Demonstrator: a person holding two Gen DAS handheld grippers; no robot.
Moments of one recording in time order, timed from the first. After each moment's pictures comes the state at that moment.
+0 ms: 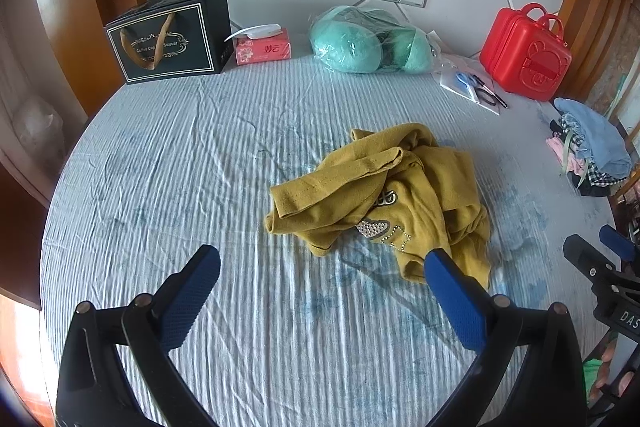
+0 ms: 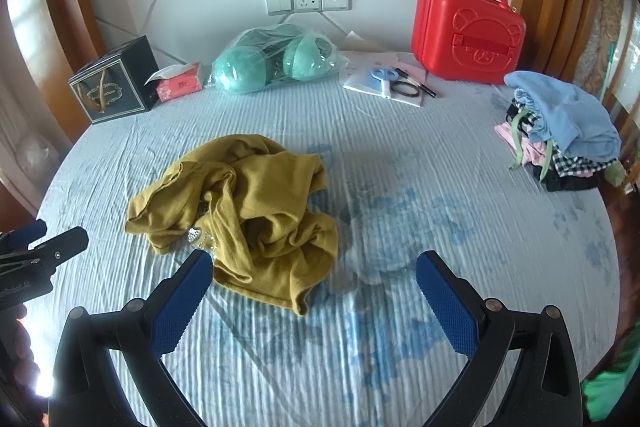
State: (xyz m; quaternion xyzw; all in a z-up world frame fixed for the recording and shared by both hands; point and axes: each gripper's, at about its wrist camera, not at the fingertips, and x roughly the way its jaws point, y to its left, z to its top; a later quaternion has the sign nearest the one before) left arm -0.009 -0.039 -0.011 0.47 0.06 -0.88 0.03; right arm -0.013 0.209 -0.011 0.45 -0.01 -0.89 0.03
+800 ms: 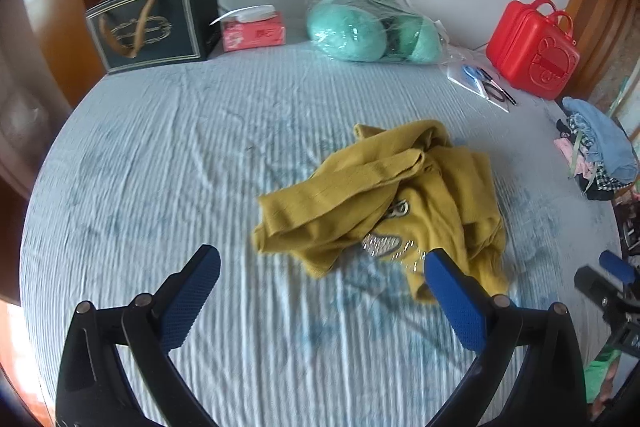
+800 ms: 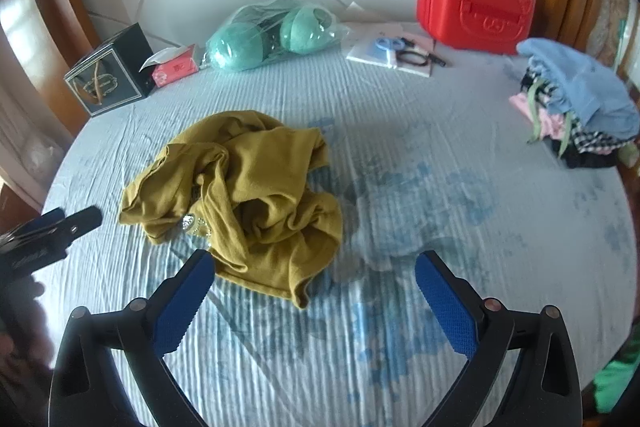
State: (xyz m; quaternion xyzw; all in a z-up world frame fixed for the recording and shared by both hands) left arm -0.057 -0.038 -0.053 0.48 0.06 -0.87 0.01; right arm -0.033 0.222 -0.043 0.49 -0.04 -0.87 0.05
